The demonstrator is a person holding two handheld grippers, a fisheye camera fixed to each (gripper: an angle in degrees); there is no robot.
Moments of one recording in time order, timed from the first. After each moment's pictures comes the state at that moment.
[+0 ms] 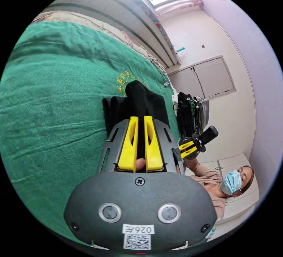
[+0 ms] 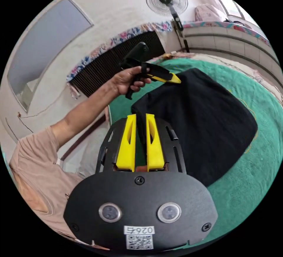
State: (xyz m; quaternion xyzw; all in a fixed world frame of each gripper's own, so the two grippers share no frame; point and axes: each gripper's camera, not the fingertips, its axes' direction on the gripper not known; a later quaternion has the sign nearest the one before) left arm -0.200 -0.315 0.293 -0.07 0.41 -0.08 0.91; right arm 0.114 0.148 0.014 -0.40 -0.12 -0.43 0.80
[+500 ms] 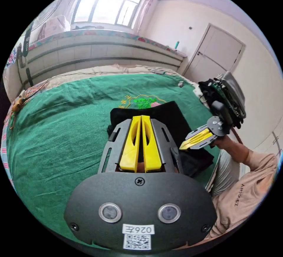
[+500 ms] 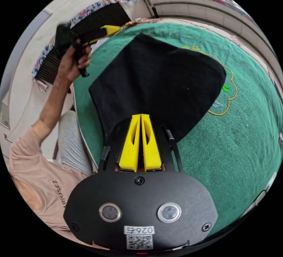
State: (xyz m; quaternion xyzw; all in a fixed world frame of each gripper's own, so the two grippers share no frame) left arm -0.128 -0.299 0.220 0.05 0.14 0.09 0.98; right arm 0.160 0.119 0.095 -0.48 0.07 -0.42 0.77
